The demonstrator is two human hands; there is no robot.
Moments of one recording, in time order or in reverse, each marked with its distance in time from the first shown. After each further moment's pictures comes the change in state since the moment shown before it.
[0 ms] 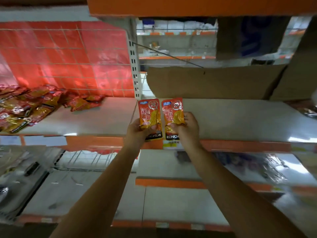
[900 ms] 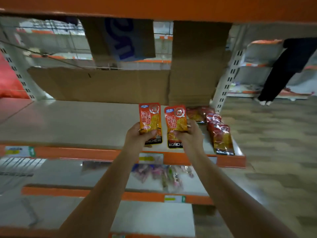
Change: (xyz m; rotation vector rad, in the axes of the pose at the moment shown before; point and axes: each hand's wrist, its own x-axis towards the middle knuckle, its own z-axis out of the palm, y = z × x) left_hand -0.011 -0.045 0.497 0.048 0.036 -0.032; right_hand 0.136 0.044 -0.484 -0.079 -0.002 0.057
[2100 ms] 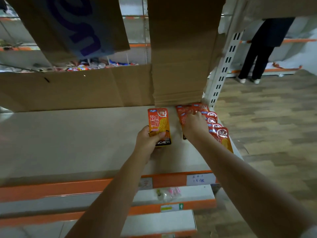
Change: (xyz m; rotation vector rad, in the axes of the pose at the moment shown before) left_hand 0.098 -0.043 0.073 0.040 -0.100 -0.166; right_hand 0.131 0.011 -0.027 -1.241 -0.104 0.098
